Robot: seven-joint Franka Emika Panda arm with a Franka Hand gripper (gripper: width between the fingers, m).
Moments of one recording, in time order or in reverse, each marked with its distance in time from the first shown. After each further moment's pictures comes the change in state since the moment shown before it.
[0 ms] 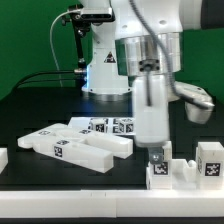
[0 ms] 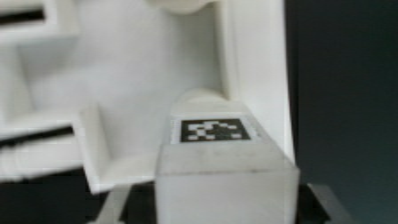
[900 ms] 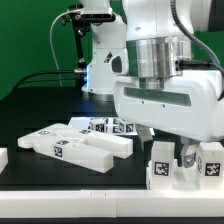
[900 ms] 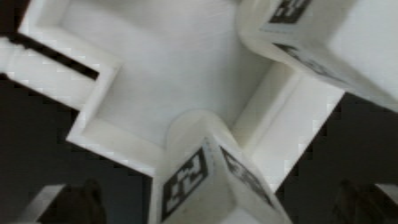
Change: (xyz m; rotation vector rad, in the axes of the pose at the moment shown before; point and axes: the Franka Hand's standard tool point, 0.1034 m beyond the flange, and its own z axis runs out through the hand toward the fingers) arm -0.010 0.004 0.002 -0.024 0.023 -0.946
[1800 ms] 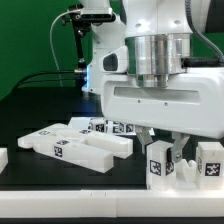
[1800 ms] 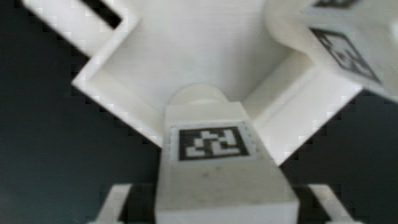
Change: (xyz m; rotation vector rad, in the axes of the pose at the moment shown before) arm 0.008 0.001 -0.002 -0.008 0.025 0.050
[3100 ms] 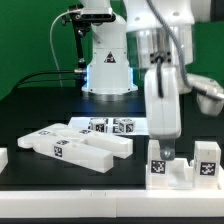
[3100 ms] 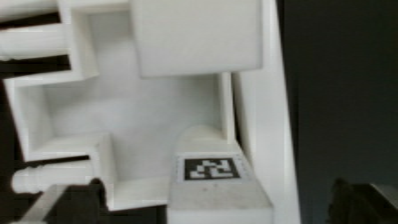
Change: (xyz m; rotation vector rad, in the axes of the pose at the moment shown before) arm -0.016 -0.006 -0.023 -0.003 -0.070 0.775
